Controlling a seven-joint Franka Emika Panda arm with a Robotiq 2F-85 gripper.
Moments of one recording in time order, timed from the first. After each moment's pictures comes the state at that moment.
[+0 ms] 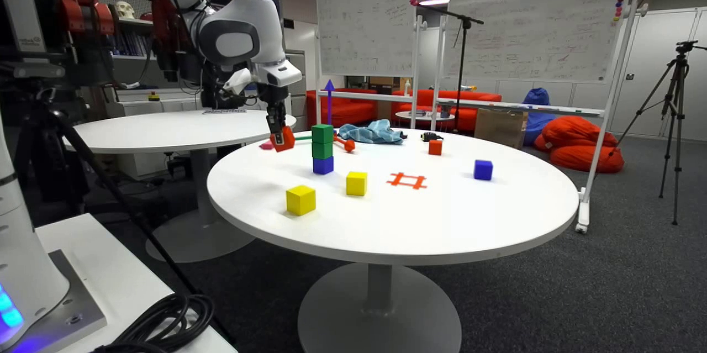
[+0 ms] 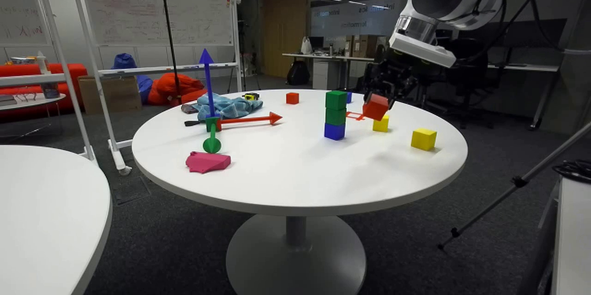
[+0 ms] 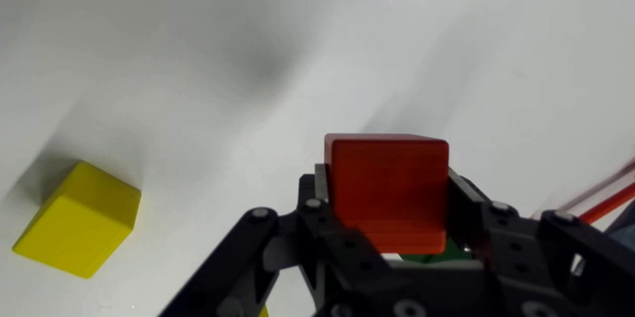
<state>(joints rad) 0.08 0.05 0.02 -2.49 0.43 2.84 0.56</state>
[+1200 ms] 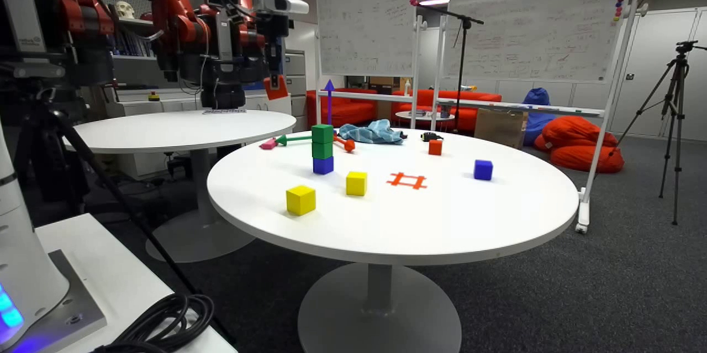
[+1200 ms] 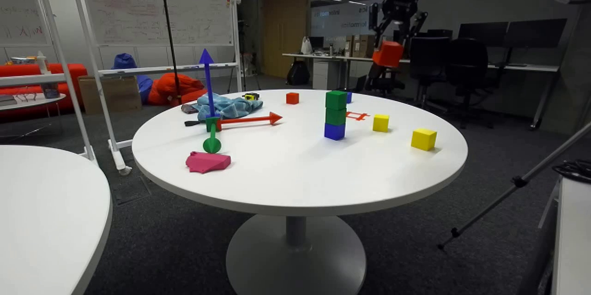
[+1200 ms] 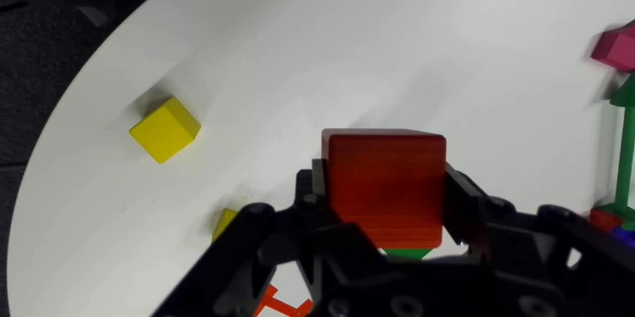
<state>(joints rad) 0.02 -0.12 0.02 -2.20 0.15 2.17 0.64</state>
